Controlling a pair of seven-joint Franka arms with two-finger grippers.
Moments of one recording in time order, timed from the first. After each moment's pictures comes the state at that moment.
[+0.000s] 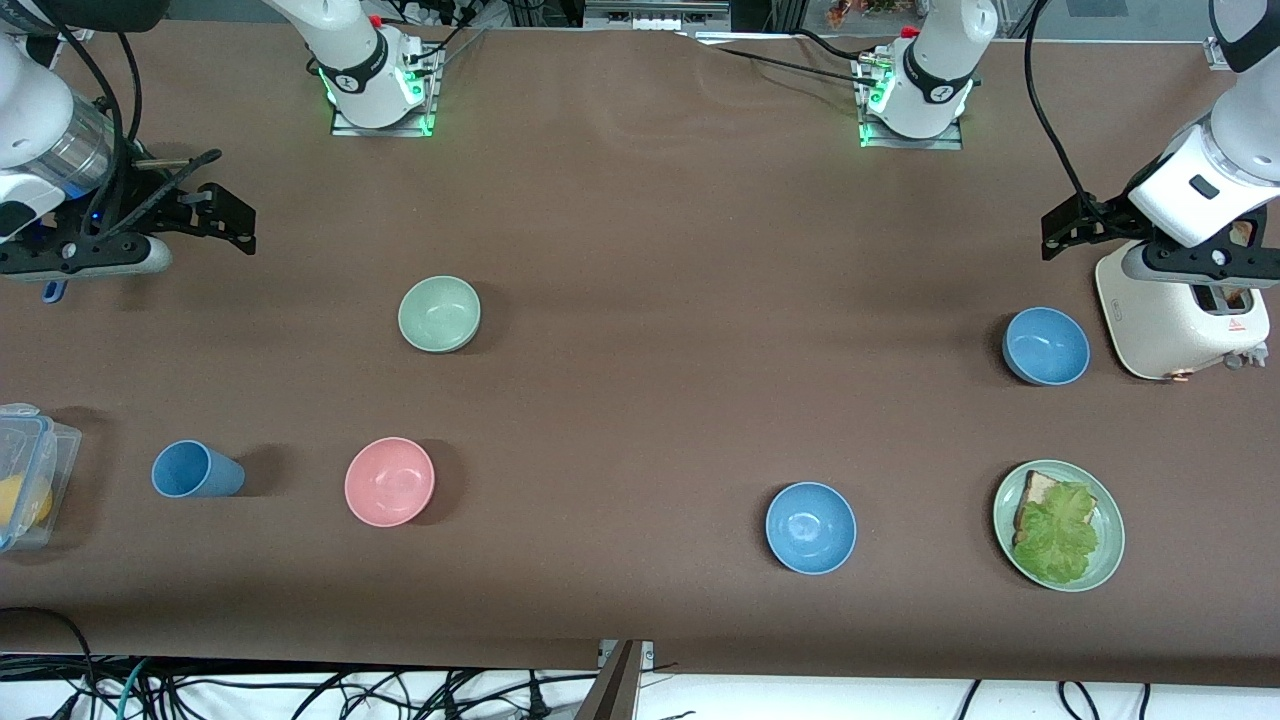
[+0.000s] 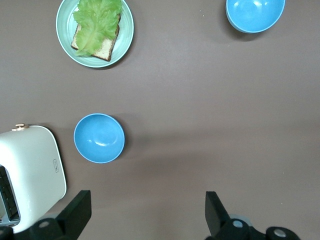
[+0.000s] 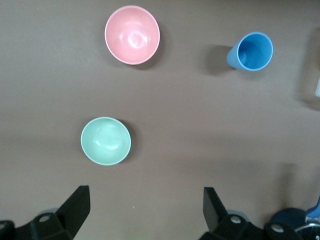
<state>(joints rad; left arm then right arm) -0.01 -0.04 -0.04 -1.75 0.02 1.65 0.02 0.18 0.03 -0.04 -1.61 -0.03 1.58 0.03</state>
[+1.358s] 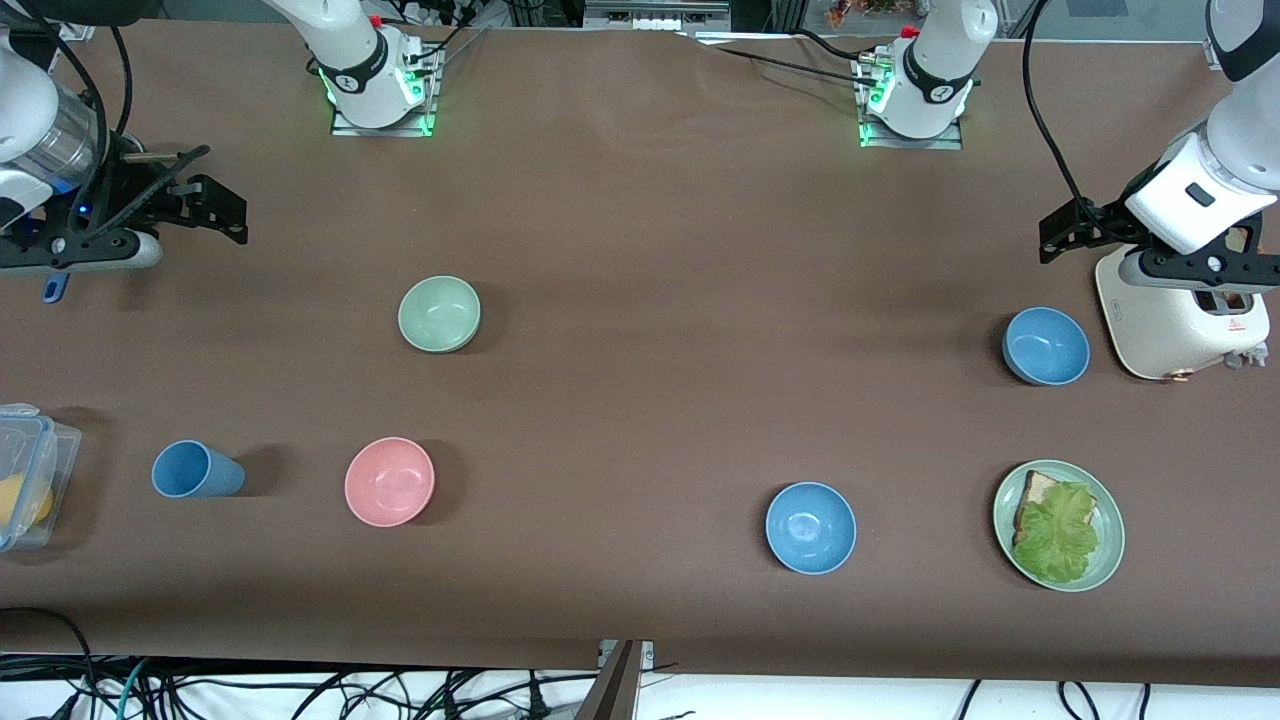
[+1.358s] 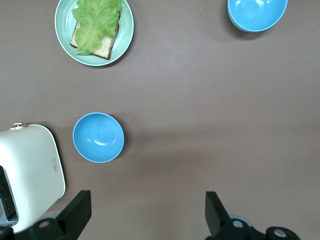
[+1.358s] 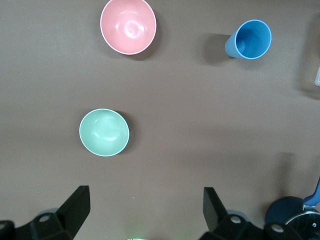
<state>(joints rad) -0.01 -0.03 -0.04 -1.75 0.02 1.65 0.01 0.17 0.03 -0.05 -1.58 -0.03 1.54 0.03</state>
